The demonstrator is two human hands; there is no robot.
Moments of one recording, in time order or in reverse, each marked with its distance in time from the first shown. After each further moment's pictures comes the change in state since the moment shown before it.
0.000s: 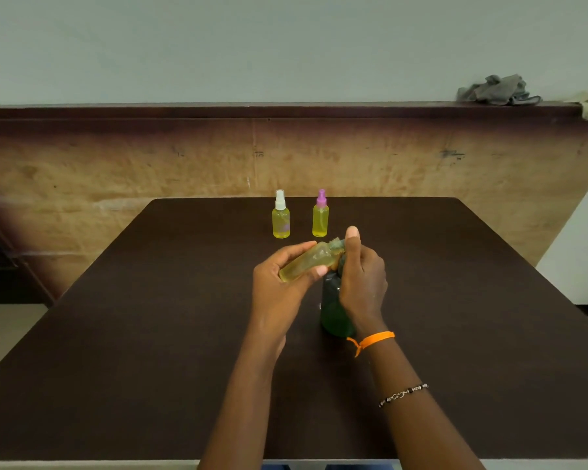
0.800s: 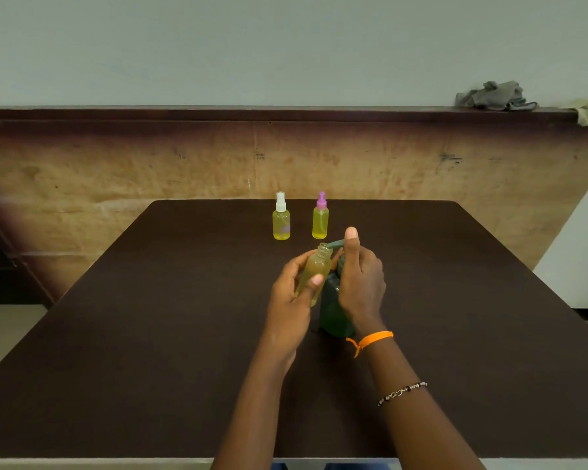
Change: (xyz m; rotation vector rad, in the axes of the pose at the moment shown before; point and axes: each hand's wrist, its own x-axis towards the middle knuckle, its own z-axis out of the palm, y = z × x) left_hand -0.007 -0.025 0.005 0.003 -0.123 -0.003; right_hand 0.003 0.003 0.000 -0.028 -0.026 -0.039
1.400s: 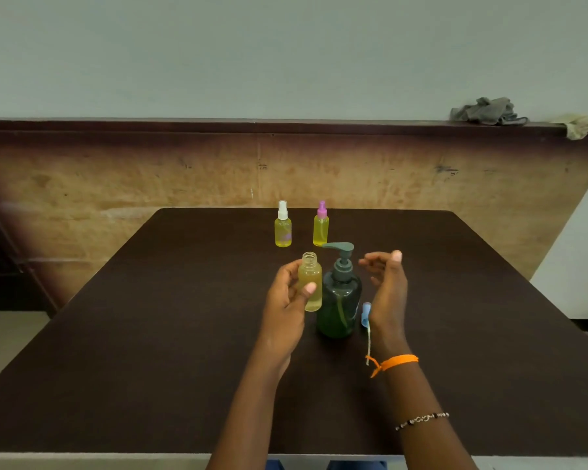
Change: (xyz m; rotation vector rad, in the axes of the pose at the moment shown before) left_hand -0.008 0.003 -0.004 -0.016 0.056 -0.021; right_hand -0.001 0.032 -0.020 0.458 0.118 0.102
